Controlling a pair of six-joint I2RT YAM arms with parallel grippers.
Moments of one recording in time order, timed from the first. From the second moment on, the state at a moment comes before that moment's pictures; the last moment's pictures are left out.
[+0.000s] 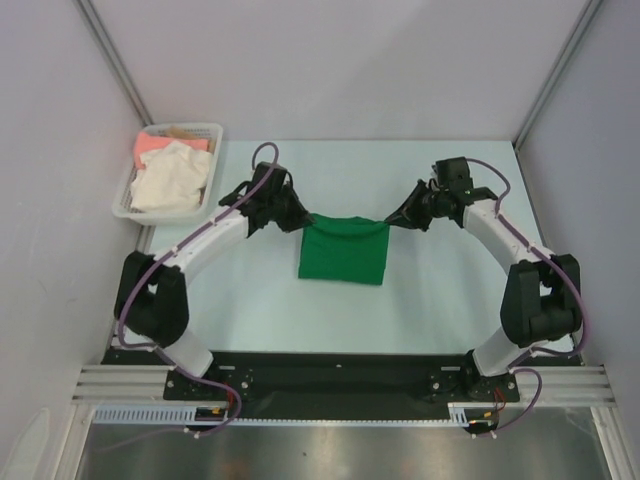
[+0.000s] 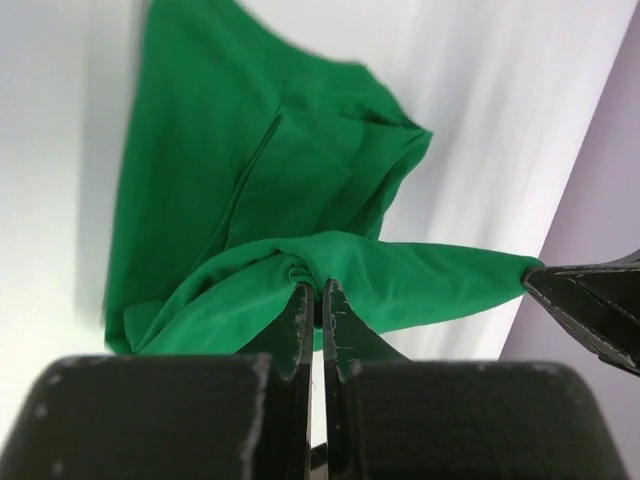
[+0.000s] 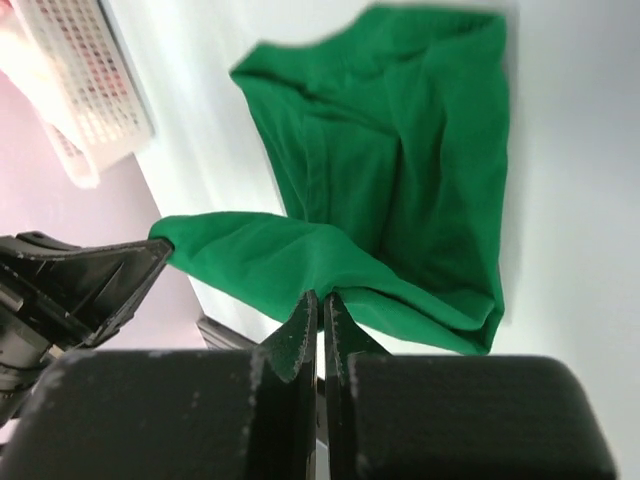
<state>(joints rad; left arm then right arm) -0.46 1.57 1.19 -0.42 0.12 -0.96 0.21 1.58 1.19 -0.49 -0.49 0.83</state>
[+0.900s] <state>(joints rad) -0.36 1.98 1.48 -0.43 0.24 -0.85 0.14 1.98 1.46 -0.44 -0.60 0.79</state>
